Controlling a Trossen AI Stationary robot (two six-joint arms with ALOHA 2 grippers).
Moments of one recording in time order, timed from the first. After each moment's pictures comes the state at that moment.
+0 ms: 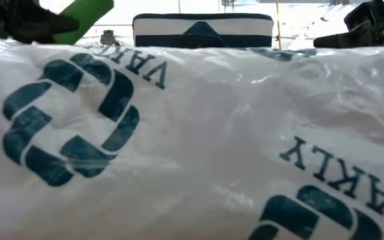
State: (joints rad) left arm -0.45 0.59 0.23 0.24 -0.37 0.00; right arm -0.16 0.24 0.02 0.30 -0.37 0.09
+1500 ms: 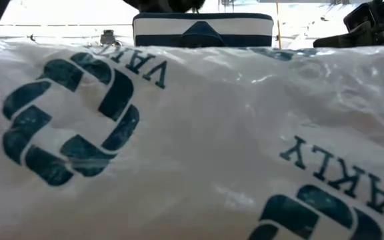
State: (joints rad) left arm 0.23 1.85 1.58 -0.51 -0.12 0.17; right arm -0.16 0.24 0.02 0.29 -0.37 0.08
